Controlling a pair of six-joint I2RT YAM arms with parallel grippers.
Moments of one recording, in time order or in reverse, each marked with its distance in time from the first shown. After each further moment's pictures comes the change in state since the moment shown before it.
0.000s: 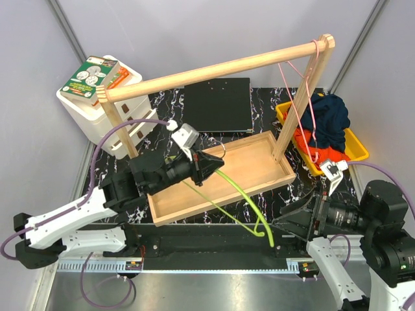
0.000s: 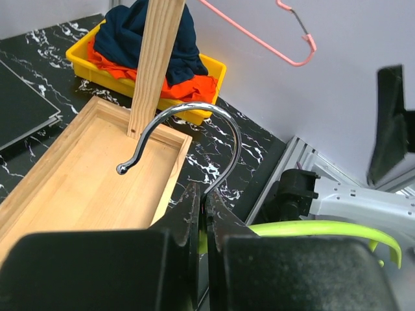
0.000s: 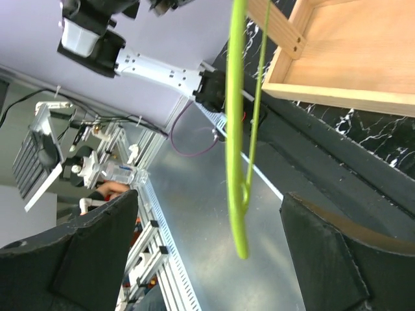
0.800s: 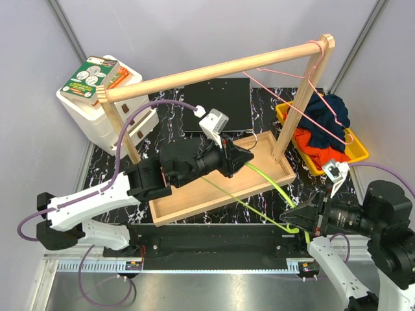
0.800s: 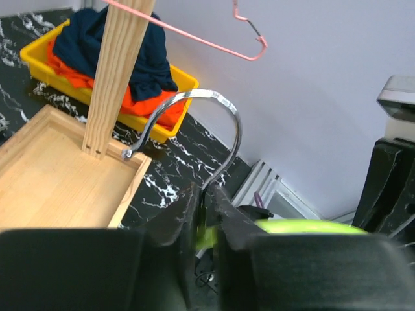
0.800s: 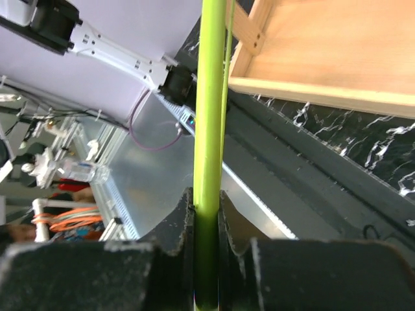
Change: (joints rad) left arm -0.111 0.299 0.324 -0.046 -0.121 -0.146; right arm 0.085 0.021 0.052 -0.086 0.159 -0.105
